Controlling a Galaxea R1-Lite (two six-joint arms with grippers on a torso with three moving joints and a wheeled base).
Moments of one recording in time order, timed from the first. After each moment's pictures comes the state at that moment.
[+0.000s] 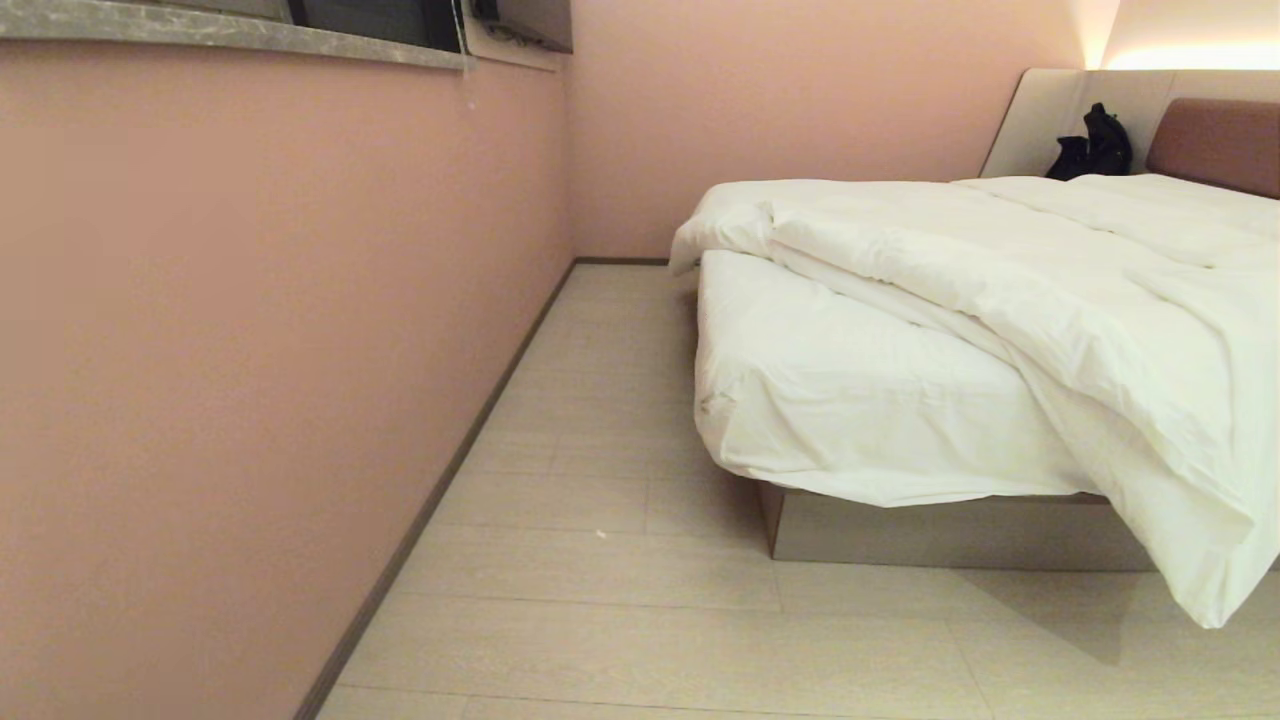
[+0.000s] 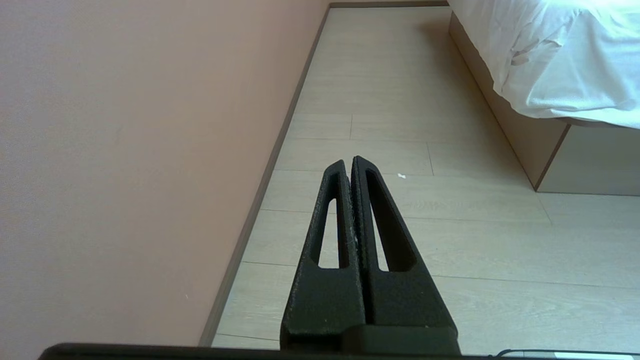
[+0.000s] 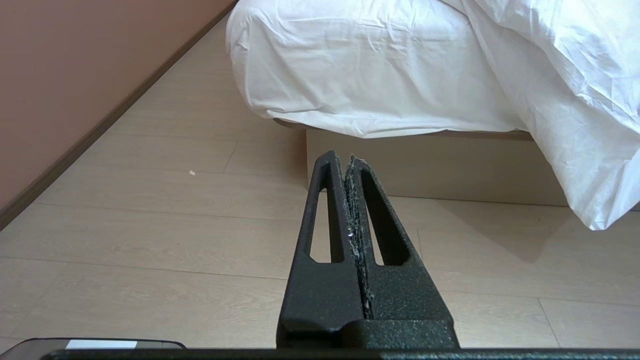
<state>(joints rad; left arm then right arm) 0.00 0.00 0.00 0.01 0.00 0.03 0.01 0.00 -0.01 0.02 0.01 -0.02</state>
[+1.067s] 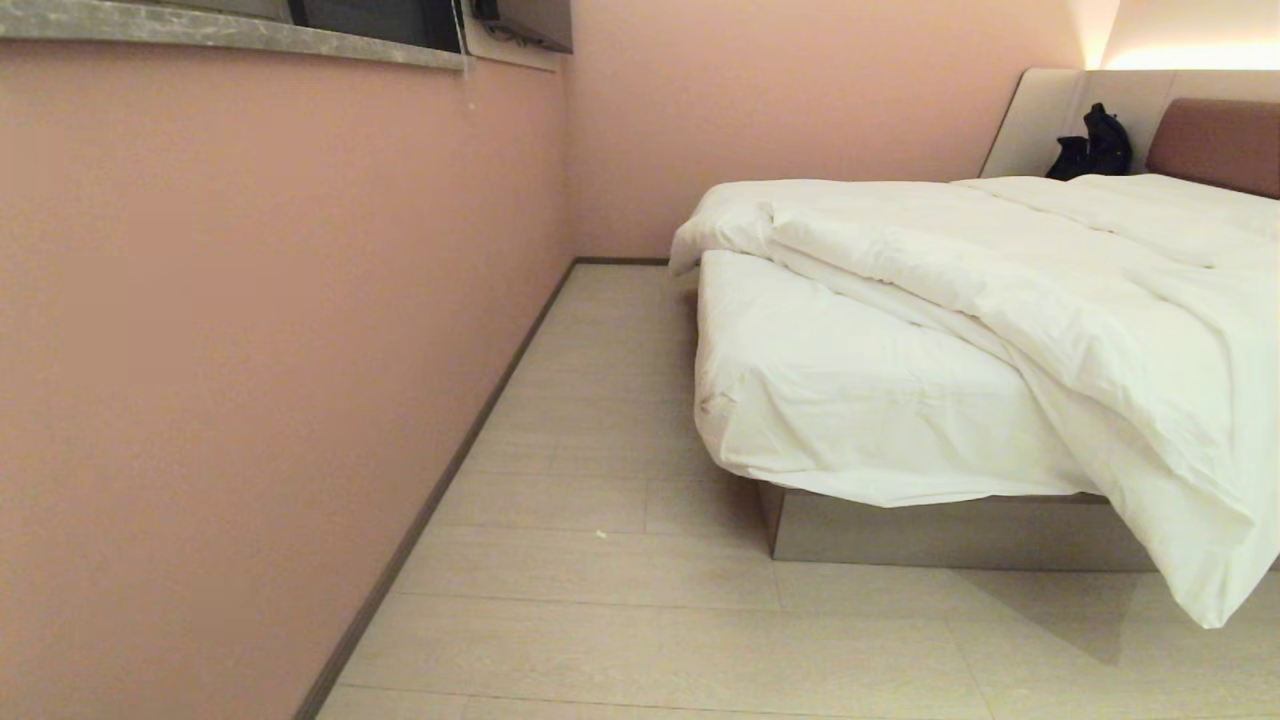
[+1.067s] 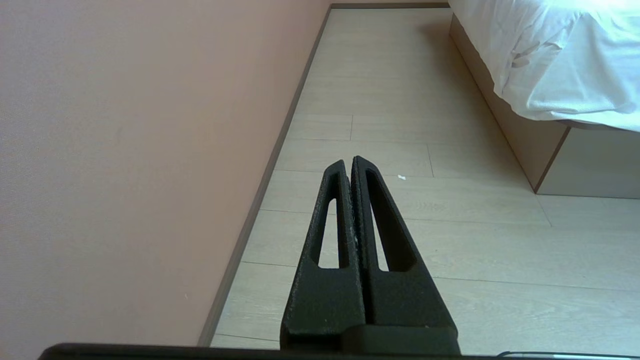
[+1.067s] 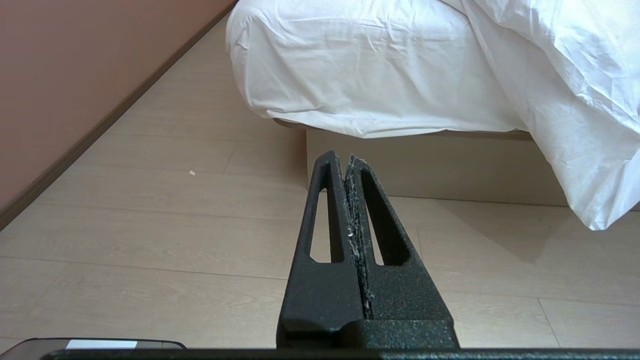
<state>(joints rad) 0.00 0.00 0.00 0.00 0.01 0.02 0.01 0.00 -0.01 0.02 0.01 -0.02</state>
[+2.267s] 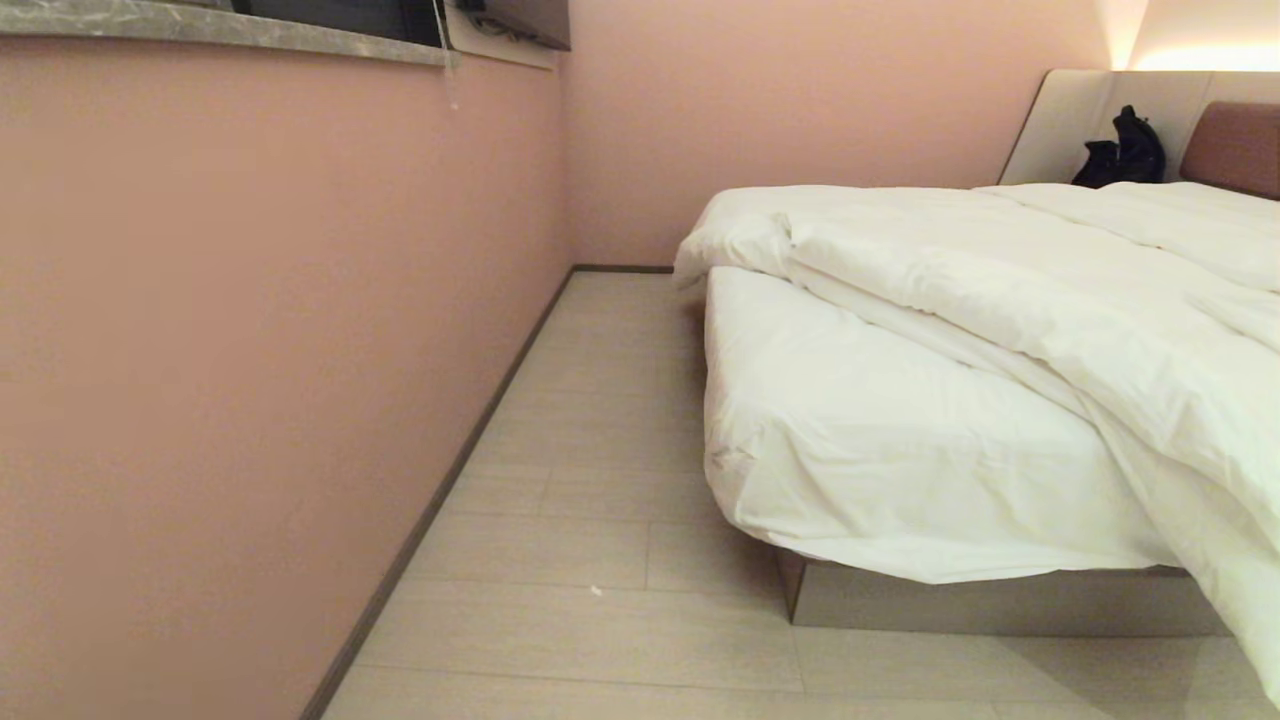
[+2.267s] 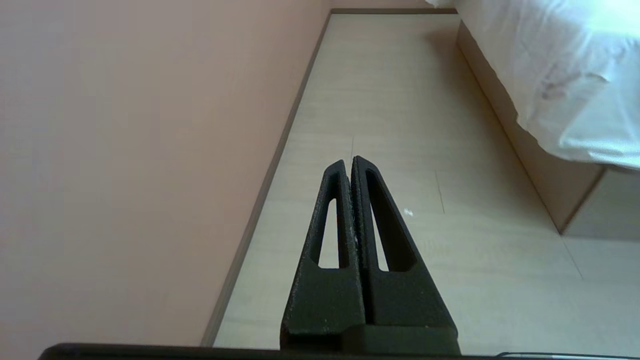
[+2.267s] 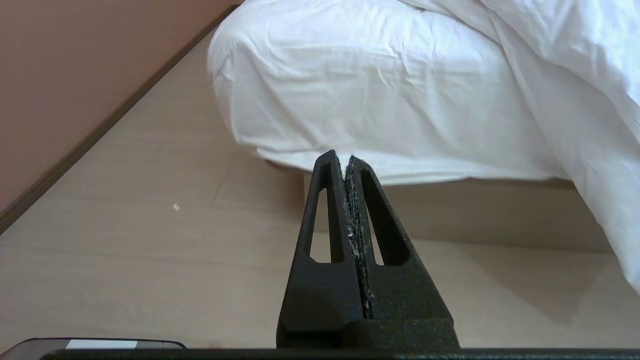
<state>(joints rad) 0.00 0.00 0.00 0.00 0.01 0.02 0.01 0.00 -0.01 0.02 0.01 -0.02</state>
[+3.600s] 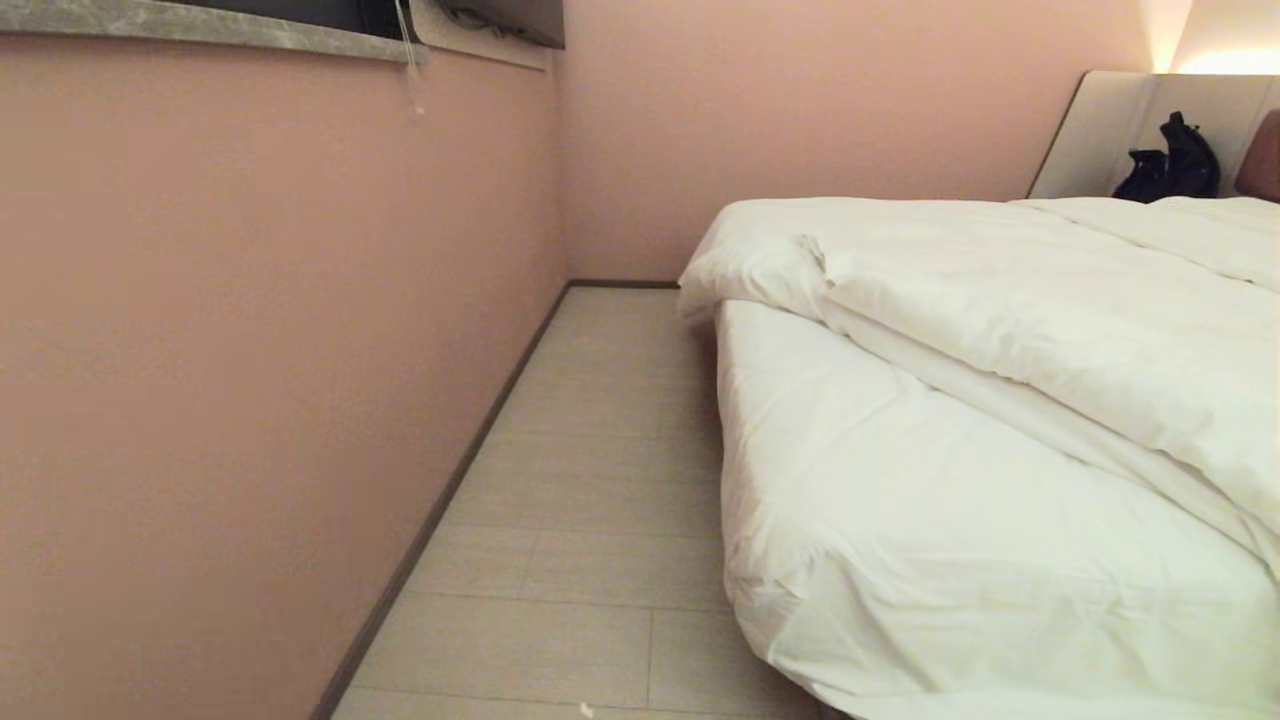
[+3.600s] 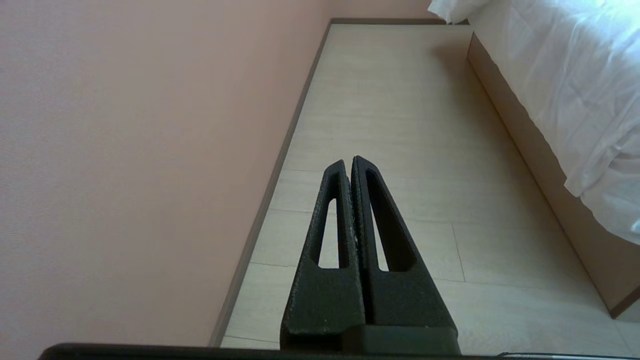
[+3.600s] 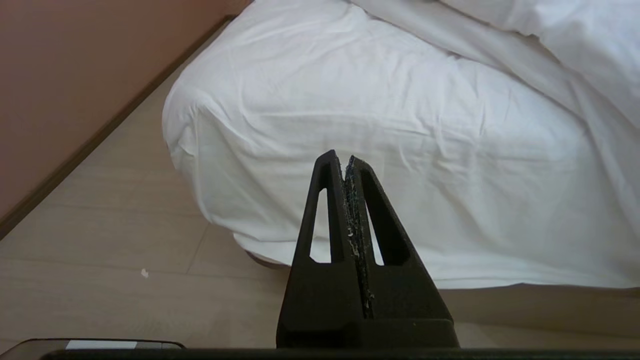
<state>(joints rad) 0.00 0.00 0.00 0.00 0.01 0.02 0.01 0.00 -0.01 0.01 0.01 -0.02</state>
